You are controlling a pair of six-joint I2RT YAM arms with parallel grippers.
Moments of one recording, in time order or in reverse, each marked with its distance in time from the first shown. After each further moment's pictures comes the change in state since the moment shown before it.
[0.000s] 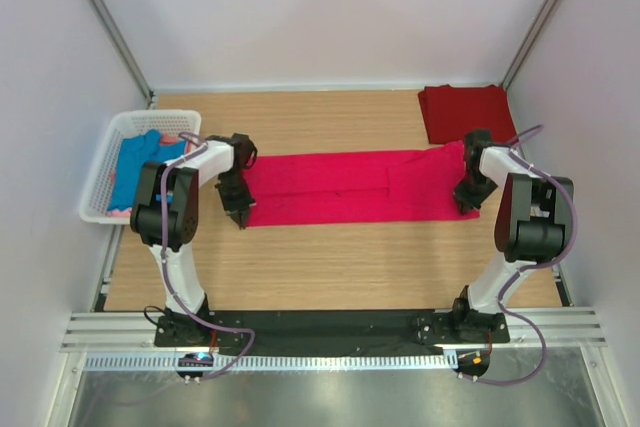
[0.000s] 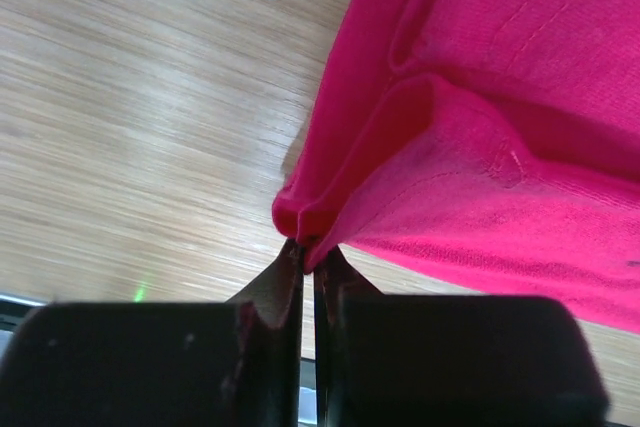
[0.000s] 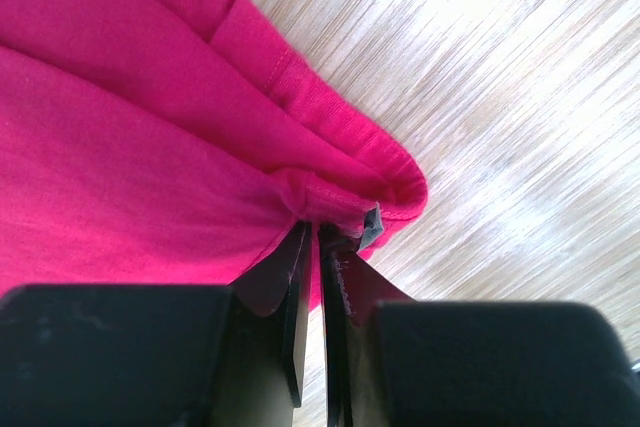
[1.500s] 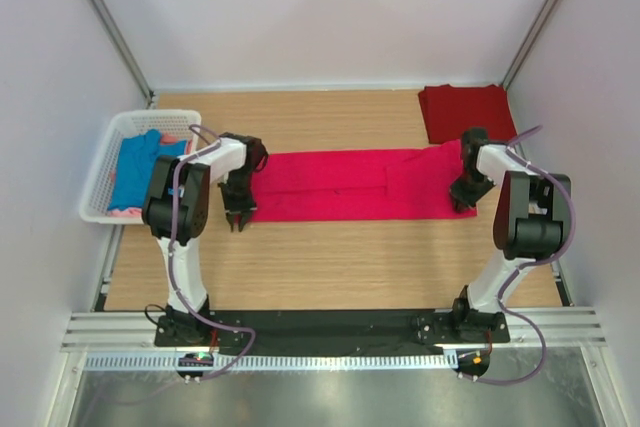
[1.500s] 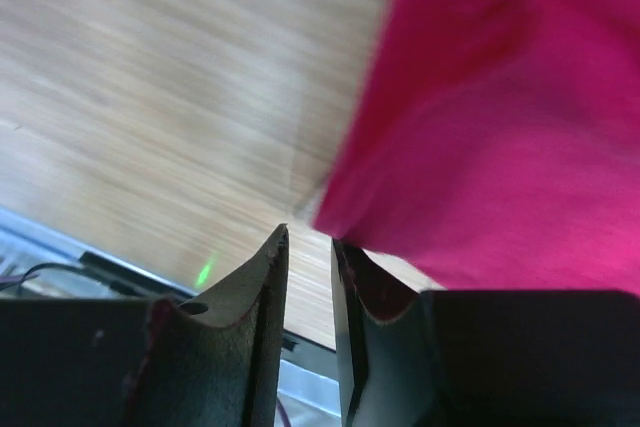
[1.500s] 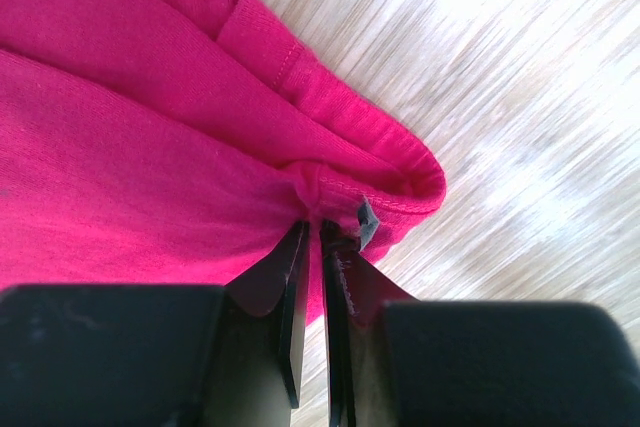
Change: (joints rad) left arm -0.062 0.074 0.079 -0.116 -0.150 -0.002; right arm 0.019 0.021 0.020 -0.014 -0.024 0.087
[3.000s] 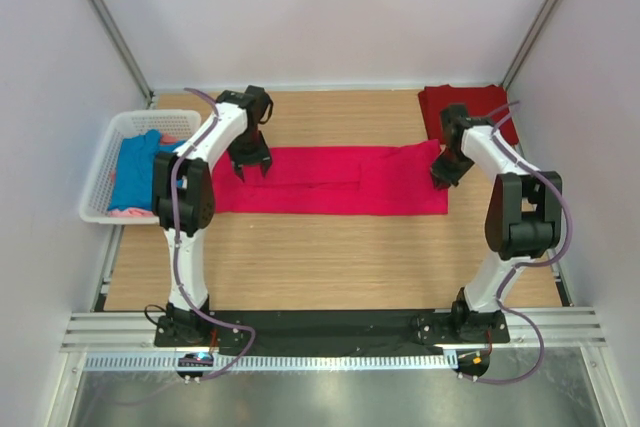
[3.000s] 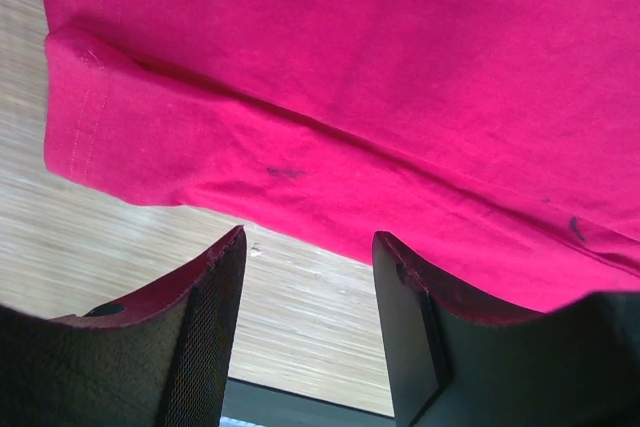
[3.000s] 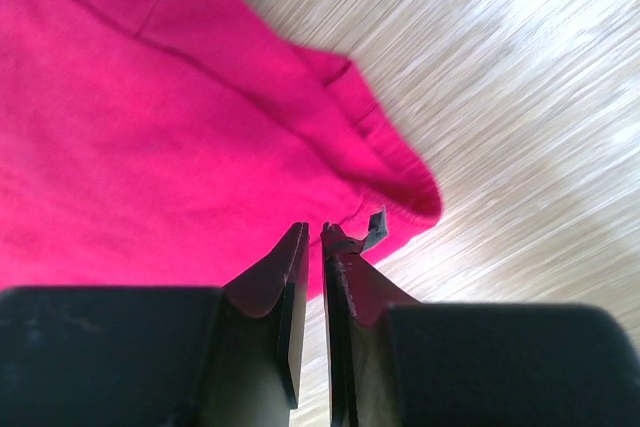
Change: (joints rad) left arm 0.000 0.105 0.494 -0.088 0.041 -0.056; right arm 0.154 0.015 0.223 -0.143 -0.050 0.023
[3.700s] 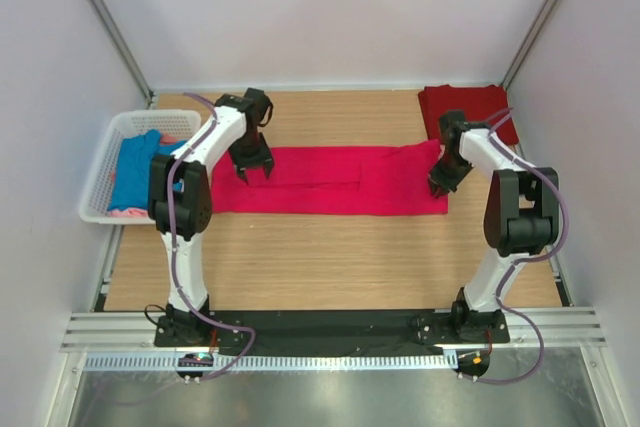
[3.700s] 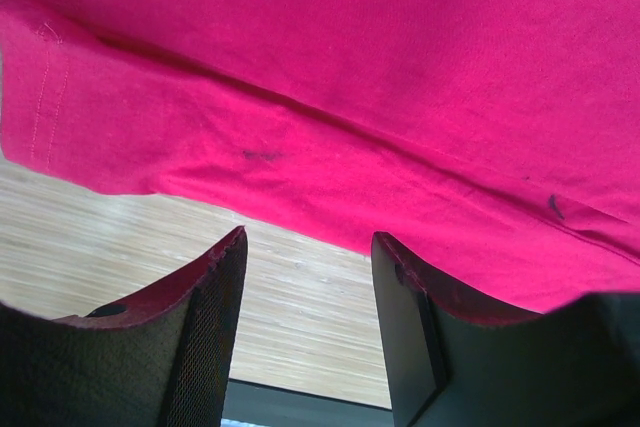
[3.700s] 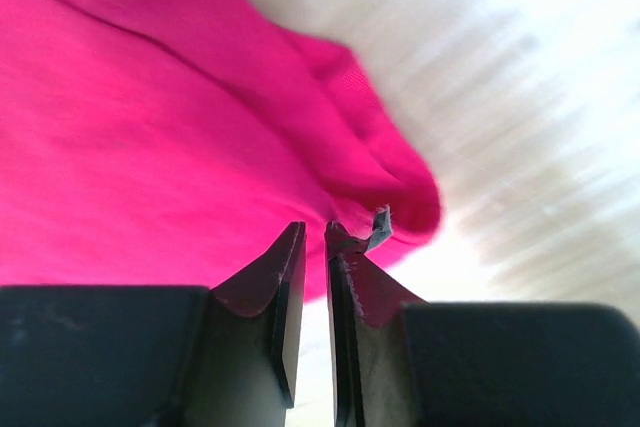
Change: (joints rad) left arm -0.007 -0.047 -0.064 0.048 0.050 -0.025; right arm 0.002 0.035 -0.008 0.013 -0.059 -0.027
